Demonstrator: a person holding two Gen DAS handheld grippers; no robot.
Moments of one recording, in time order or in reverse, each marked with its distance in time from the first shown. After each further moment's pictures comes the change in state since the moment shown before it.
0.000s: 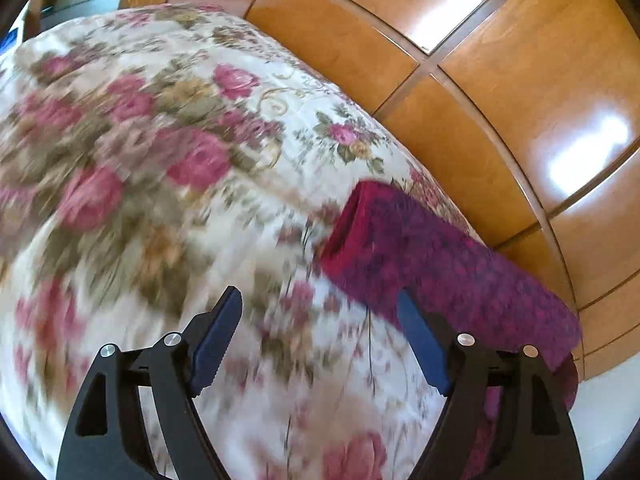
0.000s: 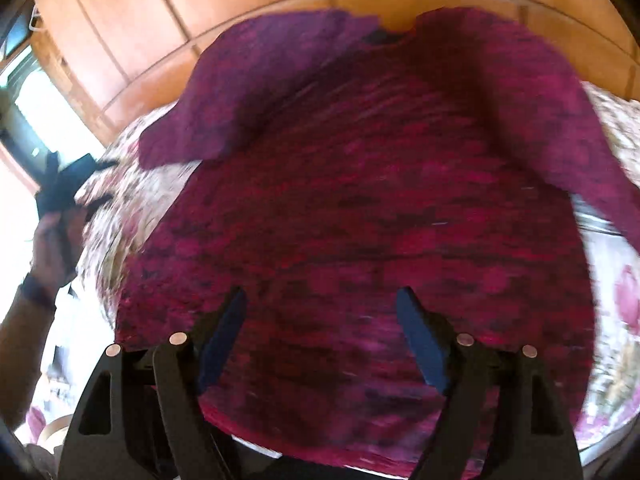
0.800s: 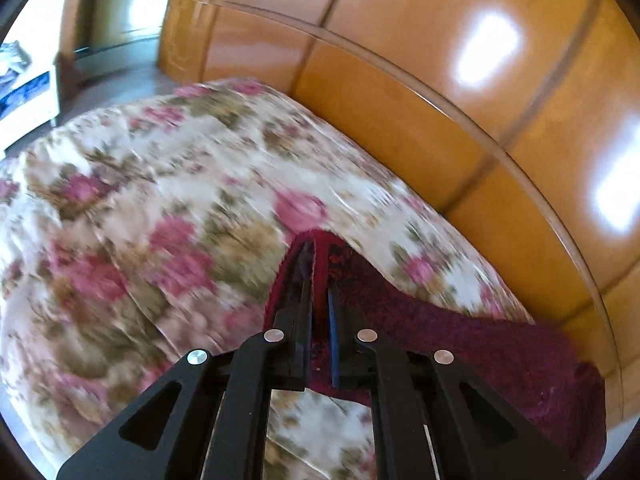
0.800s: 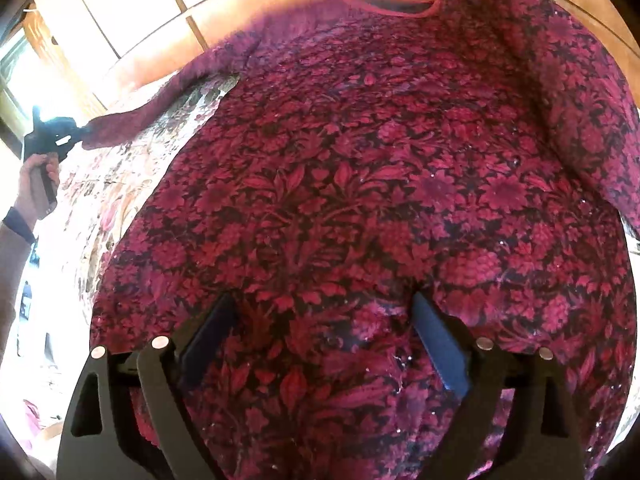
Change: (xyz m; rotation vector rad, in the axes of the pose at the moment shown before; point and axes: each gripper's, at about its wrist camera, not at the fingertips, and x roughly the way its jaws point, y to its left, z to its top) left arm -0.004 0.035 0.101 -0.013 -0.175 0.225; right arm 0.042 0.021 0.008 -0.020 0.054 -0.057
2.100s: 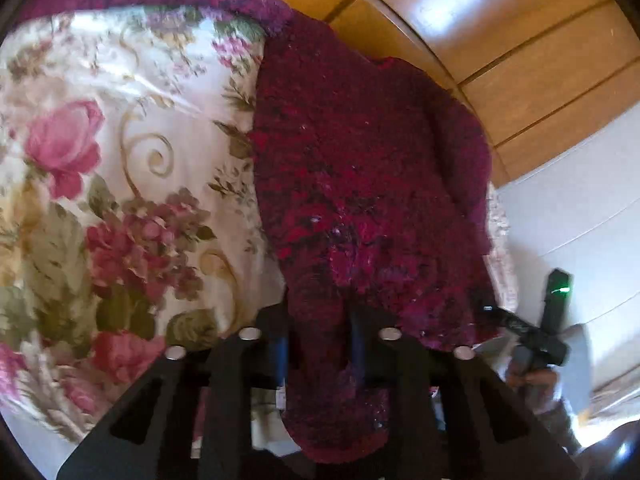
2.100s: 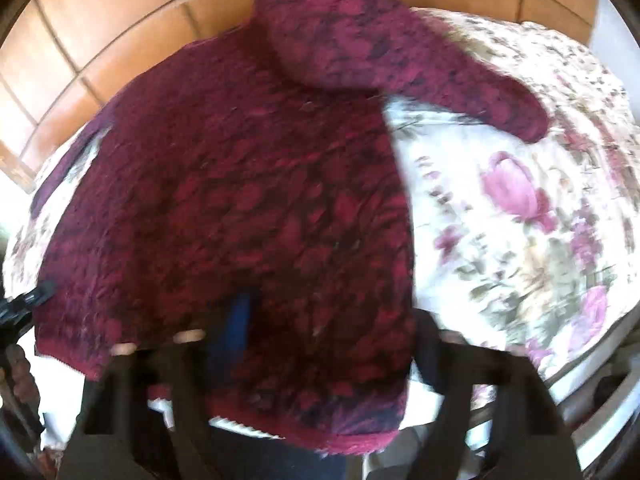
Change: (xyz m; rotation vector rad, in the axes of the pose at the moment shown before) left arm -0.114 -0.107 -0.292 0.411 0.550 -0.639; right arm -0.074 -0.116 -0.069 0.229 -0.051 -0.197
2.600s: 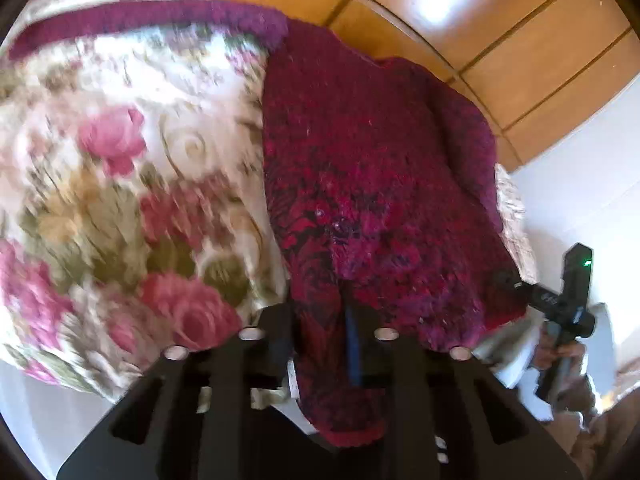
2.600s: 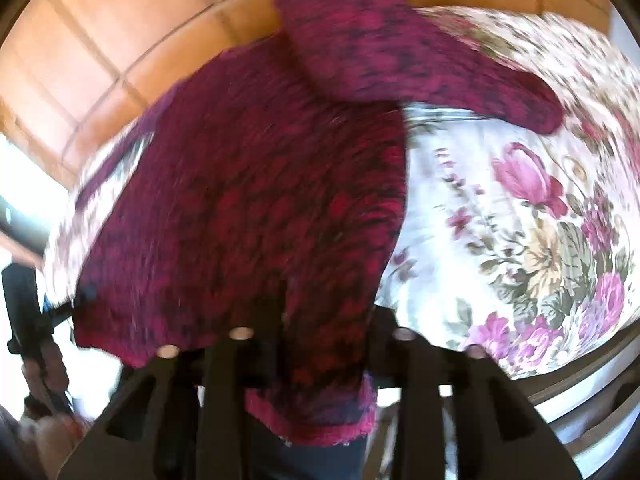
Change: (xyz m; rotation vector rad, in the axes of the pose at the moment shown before) left arm -0.014 -0.012 -0.019 0.064 -0.011 0.110; right arm -0.019 -0.058 0.018 0.159 -0.024 0.185
